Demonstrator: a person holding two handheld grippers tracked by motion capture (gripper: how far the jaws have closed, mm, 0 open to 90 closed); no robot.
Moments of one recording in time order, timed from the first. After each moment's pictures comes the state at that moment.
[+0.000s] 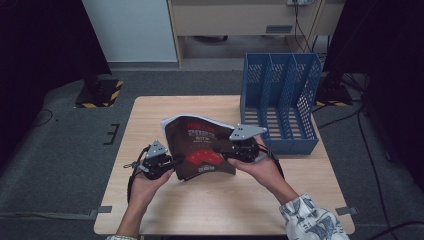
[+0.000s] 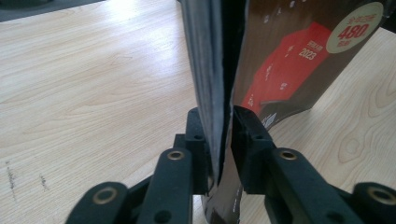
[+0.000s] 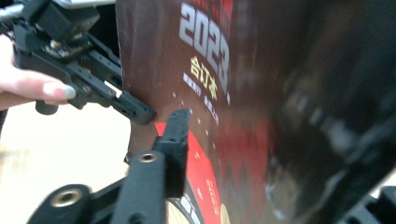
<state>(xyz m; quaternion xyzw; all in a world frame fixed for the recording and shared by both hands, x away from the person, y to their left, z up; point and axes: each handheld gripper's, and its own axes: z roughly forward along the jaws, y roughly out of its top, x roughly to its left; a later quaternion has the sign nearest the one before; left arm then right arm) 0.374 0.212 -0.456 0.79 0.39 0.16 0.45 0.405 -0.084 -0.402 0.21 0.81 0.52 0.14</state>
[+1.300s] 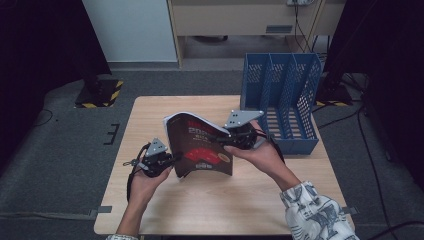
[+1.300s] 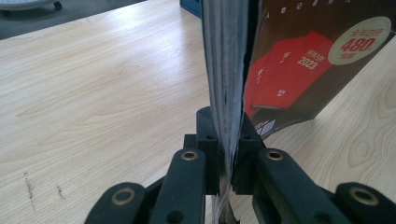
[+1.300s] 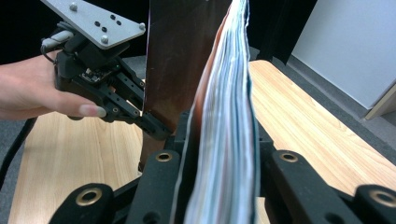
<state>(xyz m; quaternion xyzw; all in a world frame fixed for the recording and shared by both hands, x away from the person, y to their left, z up) 0.379 0.214 -0.451 0.79 0.37 0.17 0.45 0.416 -0.073 -0.355 0.15 0.83 0.52 0.13</state>
